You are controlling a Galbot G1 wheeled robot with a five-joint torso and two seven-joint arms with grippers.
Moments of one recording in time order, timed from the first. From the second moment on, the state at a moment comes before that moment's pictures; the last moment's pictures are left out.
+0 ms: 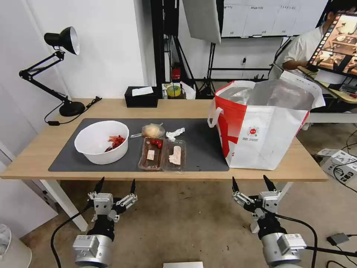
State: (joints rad) left arm 1.76 -1.48 -0.57 -2.33 -0.09 0.13 -0.04; right arm -1.73 1.42 0.55 2.30 0.08 -0.10 0.01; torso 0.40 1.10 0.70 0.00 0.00
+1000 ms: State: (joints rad) left arm 1.62 -1.38 -0.65 -2.42 -0.42 0.61 -0.16; right arm -1.35 1.05 0.49 2.31 0.47 -0.64 0.04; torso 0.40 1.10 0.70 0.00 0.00
